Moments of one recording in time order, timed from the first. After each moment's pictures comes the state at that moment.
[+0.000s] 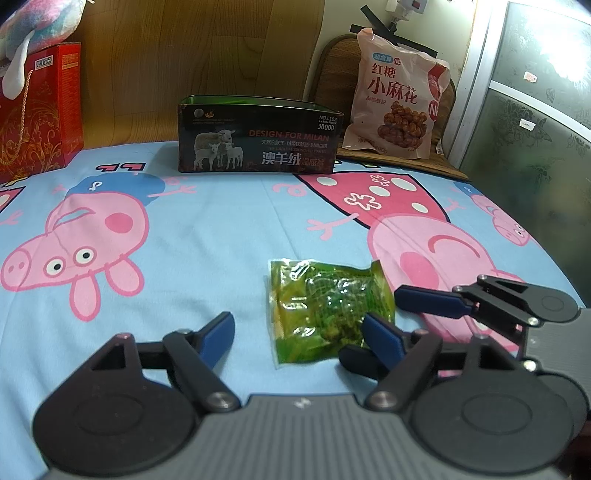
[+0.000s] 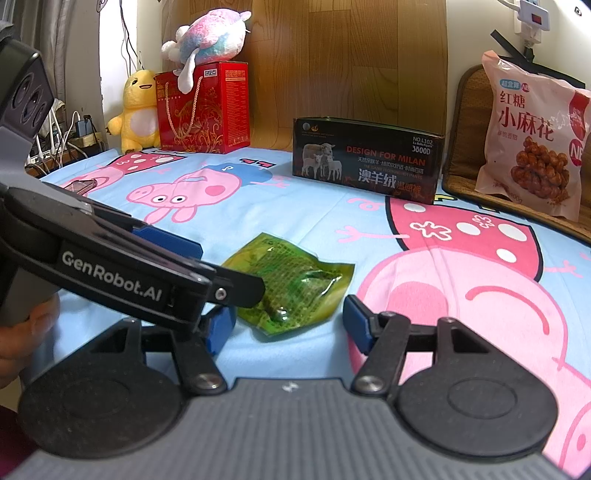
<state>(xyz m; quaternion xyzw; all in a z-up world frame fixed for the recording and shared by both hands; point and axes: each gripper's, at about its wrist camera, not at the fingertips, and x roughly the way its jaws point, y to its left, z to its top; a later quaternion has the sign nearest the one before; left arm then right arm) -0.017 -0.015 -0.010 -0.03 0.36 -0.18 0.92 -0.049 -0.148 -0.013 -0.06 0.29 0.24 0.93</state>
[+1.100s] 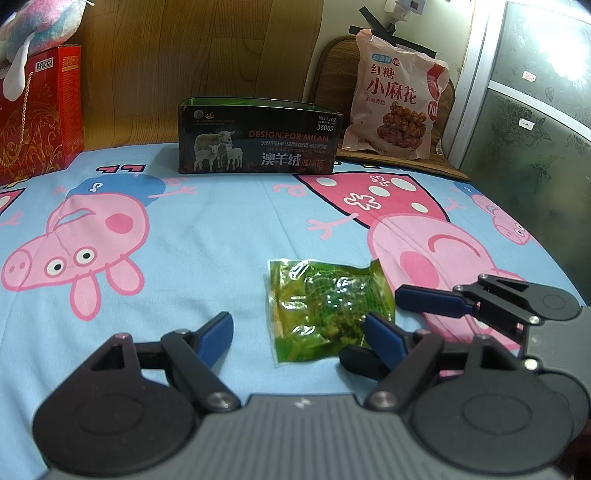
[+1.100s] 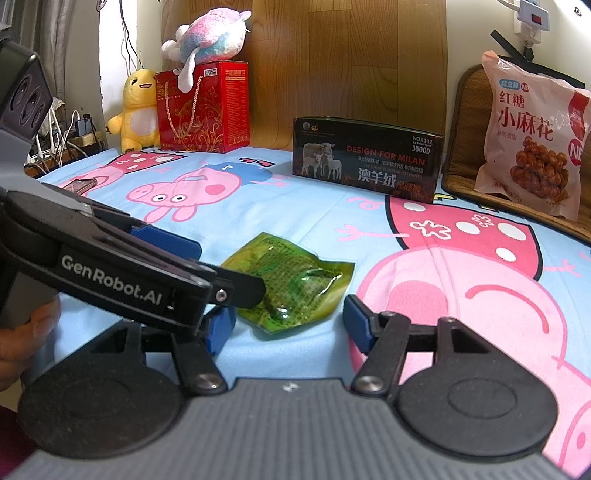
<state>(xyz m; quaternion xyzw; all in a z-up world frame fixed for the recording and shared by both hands) -0.018 -0.016 -0.011 -0.03 0.36 -0.18 0.92 -0.049 -0.147 -0.014 -0.06 0.29 0.24 0.93</state>
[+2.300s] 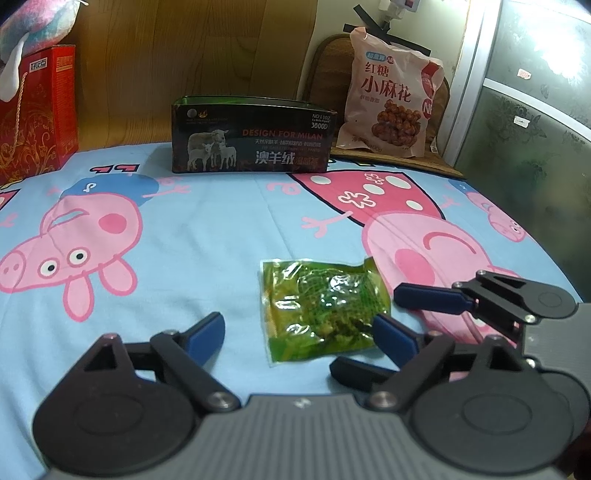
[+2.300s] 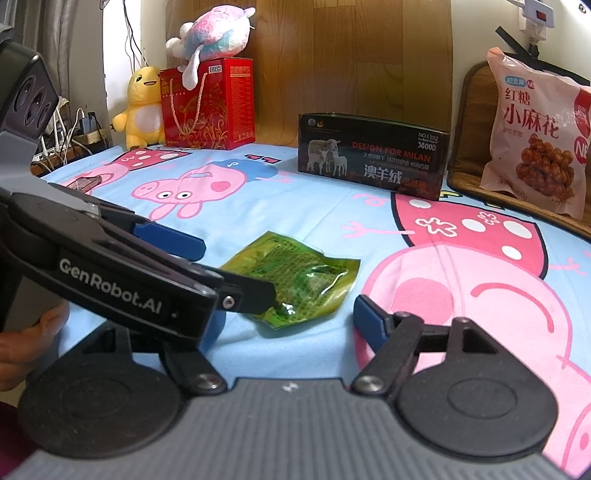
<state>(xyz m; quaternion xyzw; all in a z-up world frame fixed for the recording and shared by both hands) -0.018 -0.019 -0.012 -0.03 0.36 -0.18 0.92 -0.051 -0.146 -0.014 -0.06 0.29 0.24 0.92</state>
